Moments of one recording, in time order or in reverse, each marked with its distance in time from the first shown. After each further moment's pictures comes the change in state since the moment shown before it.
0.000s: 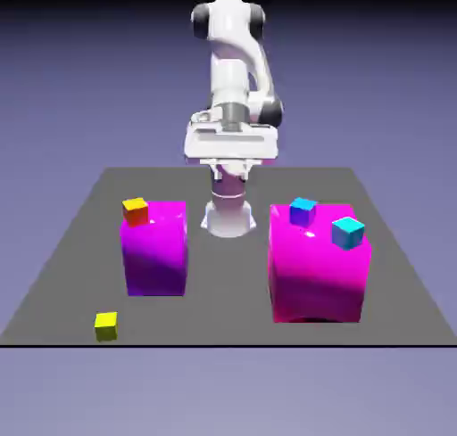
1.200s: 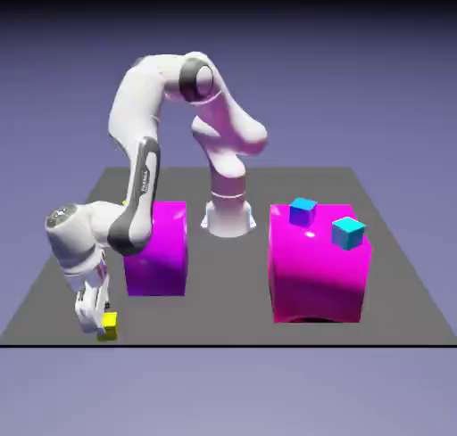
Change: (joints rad) arm -0.609 1.211 0.080 0.844 0.141 -0.517 0.776
